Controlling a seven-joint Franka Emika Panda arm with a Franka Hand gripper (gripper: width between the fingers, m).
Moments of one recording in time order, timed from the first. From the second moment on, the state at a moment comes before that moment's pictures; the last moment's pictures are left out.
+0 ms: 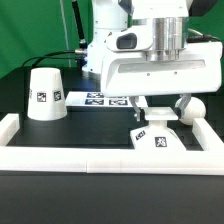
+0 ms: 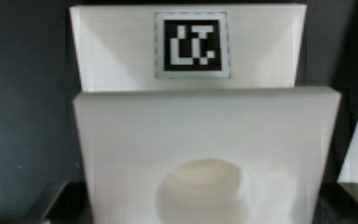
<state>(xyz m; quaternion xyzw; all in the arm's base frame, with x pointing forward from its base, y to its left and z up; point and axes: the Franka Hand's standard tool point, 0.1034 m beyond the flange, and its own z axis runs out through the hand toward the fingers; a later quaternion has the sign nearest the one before) 0.573 0.065 0.051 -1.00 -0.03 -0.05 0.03</state>
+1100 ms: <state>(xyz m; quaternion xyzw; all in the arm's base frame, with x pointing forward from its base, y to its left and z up) 0.601 0.097 0.051 -1.00 -0.02 -0.06 0.03</state>
